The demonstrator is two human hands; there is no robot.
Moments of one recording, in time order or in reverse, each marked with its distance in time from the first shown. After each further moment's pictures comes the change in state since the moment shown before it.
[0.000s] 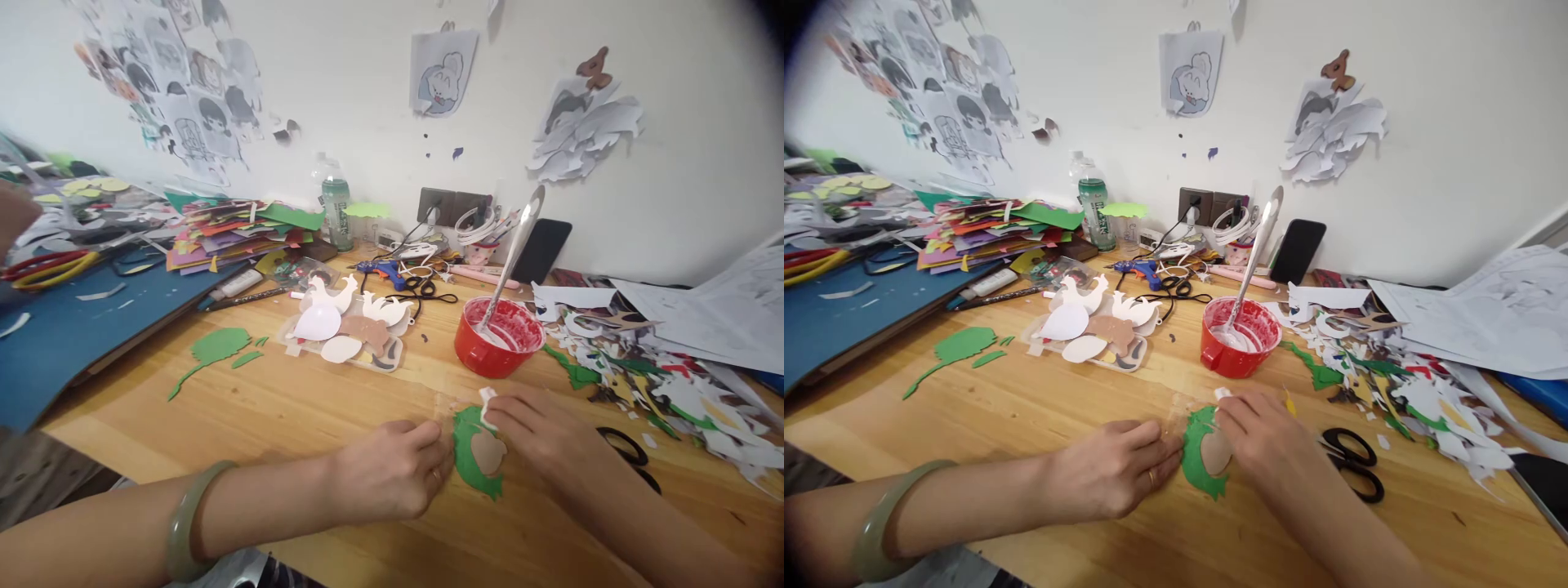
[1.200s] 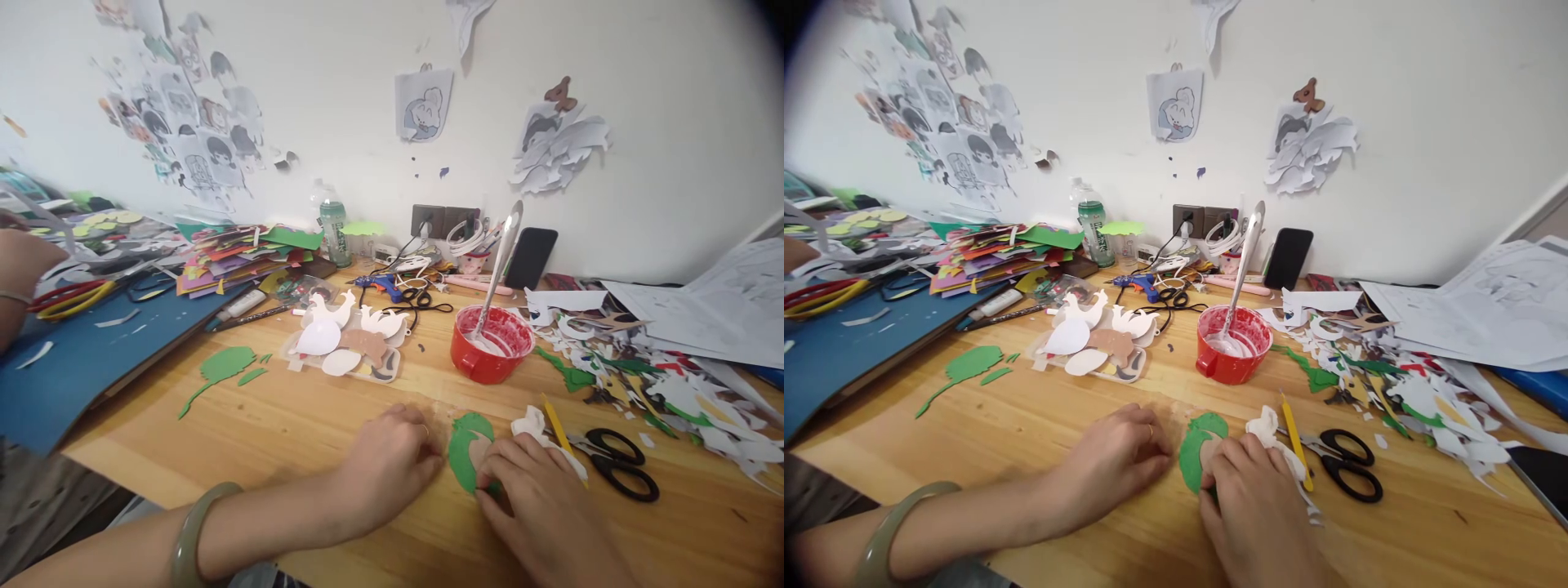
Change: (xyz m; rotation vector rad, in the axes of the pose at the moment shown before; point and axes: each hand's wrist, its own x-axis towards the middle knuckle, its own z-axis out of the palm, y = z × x) left_hand 0.016 0.001 -0.017 -0.546 -0.140 -0.786; right_hand -0.005 -0.057 -0.005 0.277 -0.055 0.599
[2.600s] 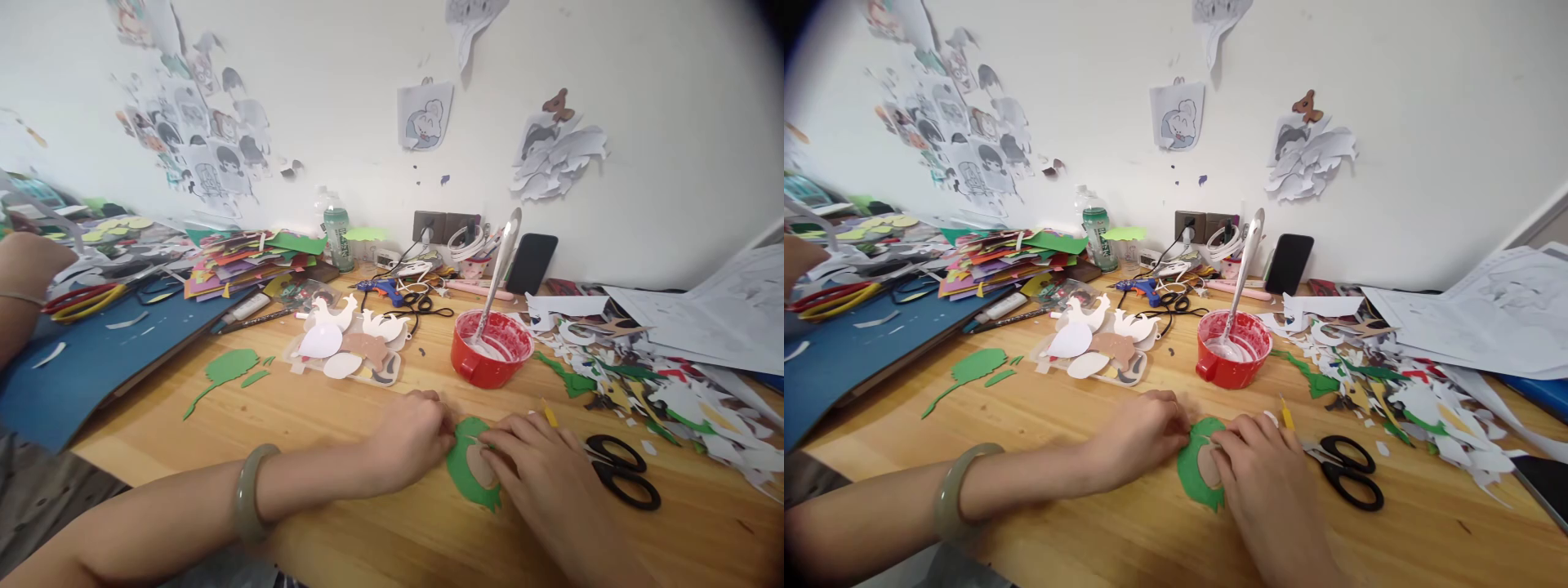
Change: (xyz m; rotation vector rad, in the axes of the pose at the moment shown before) left_hand 0.036 0.007 0.001 0.018 -0.019 -0.020; right_hand 0.014 0.022 -0.008 -0.145 0.018 -0.062
